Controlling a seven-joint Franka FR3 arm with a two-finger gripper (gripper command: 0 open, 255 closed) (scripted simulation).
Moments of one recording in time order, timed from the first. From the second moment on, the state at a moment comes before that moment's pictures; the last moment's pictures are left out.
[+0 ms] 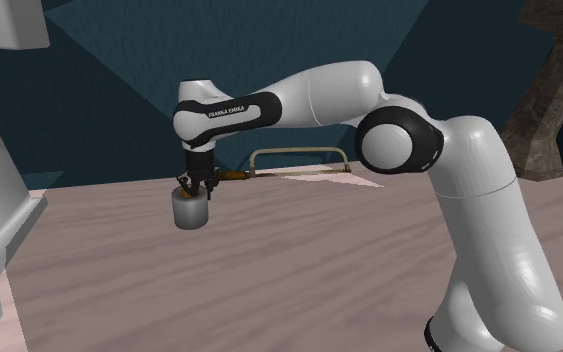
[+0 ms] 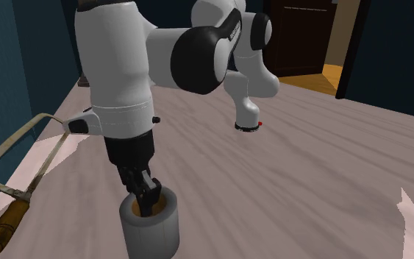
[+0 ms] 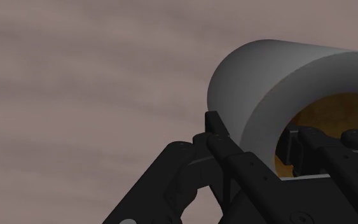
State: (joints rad) arm 0.29 0.60 -0.07 -1.31 0.04 1.91 0.33
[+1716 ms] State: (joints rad) arm 0.28 0.64 -0.07 -0.90 0.04 1.53 0.34
